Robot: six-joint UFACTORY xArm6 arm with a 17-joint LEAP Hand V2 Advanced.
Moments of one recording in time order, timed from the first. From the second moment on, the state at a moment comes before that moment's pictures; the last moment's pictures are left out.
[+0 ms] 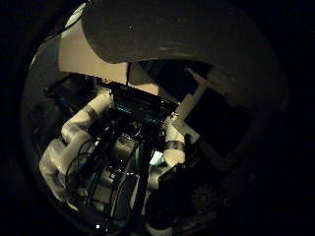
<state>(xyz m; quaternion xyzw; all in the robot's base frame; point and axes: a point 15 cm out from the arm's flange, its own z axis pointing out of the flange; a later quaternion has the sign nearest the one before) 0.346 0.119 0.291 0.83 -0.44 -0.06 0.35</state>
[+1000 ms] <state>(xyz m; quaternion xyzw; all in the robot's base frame) 0.380 0.220 0.354 0.86 -0.47 -0.14 0.10</state>
